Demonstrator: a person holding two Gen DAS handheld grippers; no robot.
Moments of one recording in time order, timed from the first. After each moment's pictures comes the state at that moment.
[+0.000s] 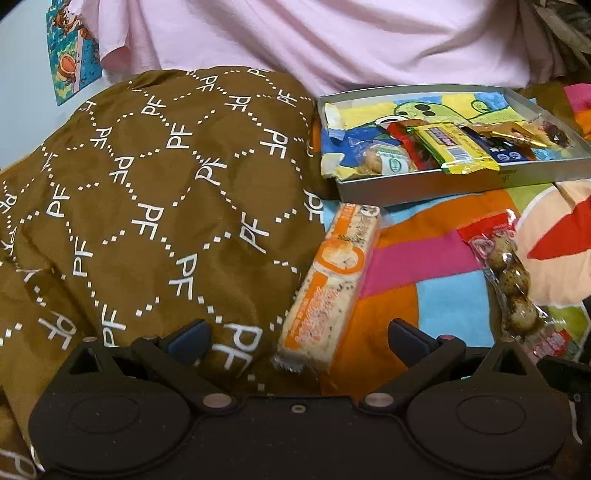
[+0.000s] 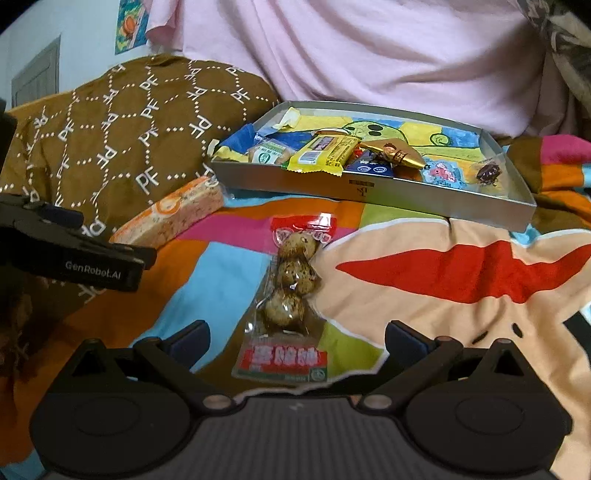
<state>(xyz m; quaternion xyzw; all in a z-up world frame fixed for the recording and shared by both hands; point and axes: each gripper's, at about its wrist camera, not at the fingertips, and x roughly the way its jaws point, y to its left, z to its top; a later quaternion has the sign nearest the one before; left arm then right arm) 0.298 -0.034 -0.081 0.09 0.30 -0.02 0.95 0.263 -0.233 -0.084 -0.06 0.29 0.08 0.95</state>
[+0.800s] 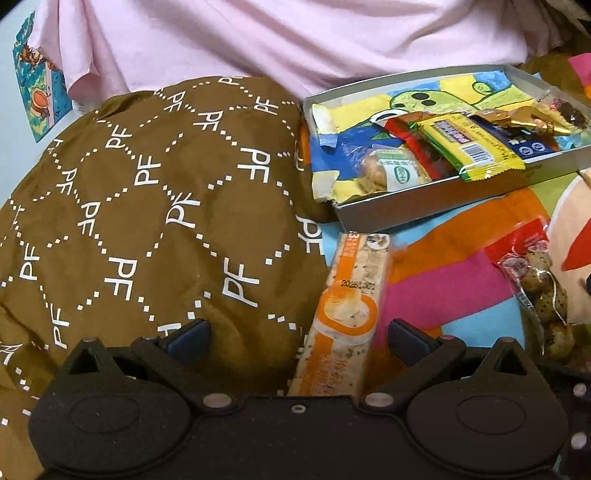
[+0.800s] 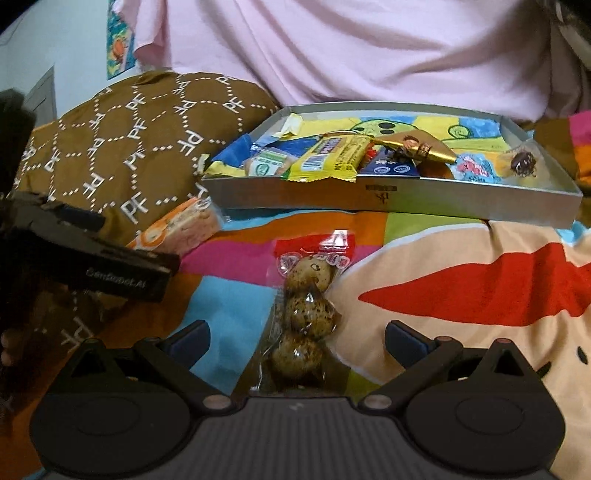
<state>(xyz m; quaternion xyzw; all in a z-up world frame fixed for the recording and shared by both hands) 0.346 -0.049 -0.080 0.15 0.30 -0.02 0.94 0.311 -0.234 -0.101 -0.01 0.28 0.10 0.95</state>
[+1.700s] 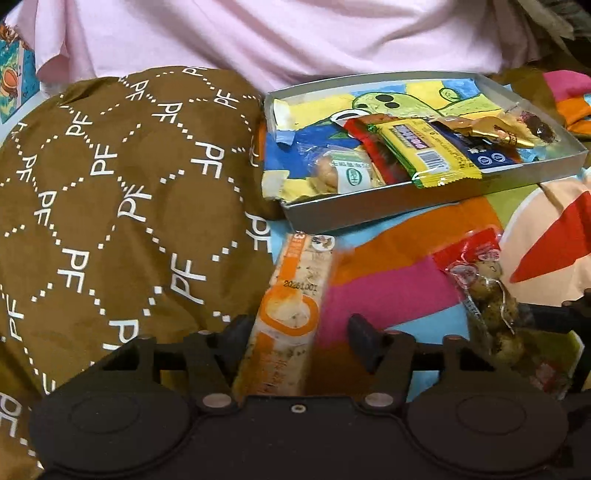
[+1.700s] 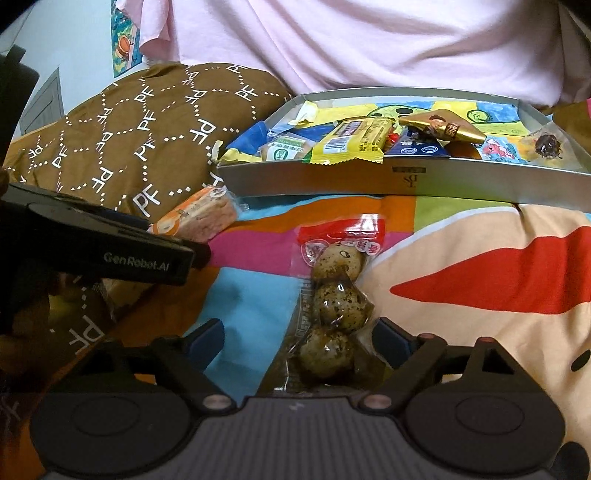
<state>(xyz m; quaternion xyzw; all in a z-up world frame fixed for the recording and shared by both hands) 0.343 -0.056 -0.078 0.11 0.32 -0.09 0.94 0.315 -0.223 -0.111 0.00 0.29 0.13 0.95</state>
